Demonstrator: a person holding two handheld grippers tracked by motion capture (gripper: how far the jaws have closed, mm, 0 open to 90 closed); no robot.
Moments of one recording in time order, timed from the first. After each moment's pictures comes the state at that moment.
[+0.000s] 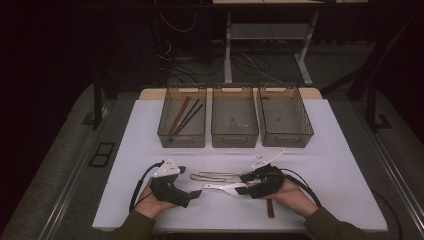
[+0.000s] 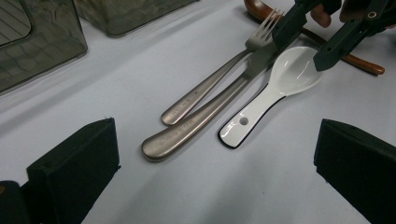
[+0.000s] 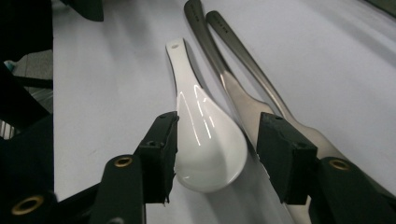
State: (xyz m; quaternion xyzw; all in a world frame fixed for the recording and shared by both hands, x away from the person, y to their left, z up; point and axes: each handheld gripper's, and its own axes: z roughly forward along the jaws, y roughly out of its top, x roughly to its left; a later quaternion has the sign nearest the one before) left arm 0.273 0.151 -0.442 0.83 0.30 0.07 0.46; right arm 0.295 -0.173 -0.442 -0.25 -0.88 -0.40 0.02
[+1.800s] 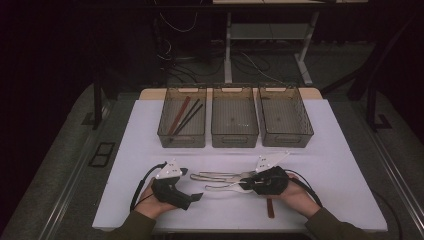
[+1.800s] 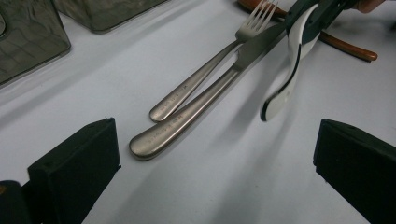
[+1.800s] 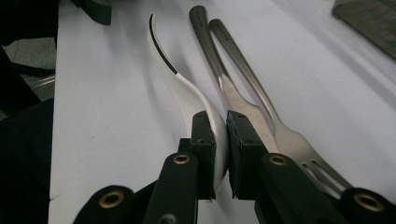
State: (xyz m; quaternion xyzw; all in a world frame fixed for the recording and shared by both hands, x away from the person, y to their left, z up) left arm 0.272 0.148 -0.444 0.84 0.28 0.07 0.46; right arm 0.291 -0.182 -0.434 -0.21 -0.89 -0.41 -0.01
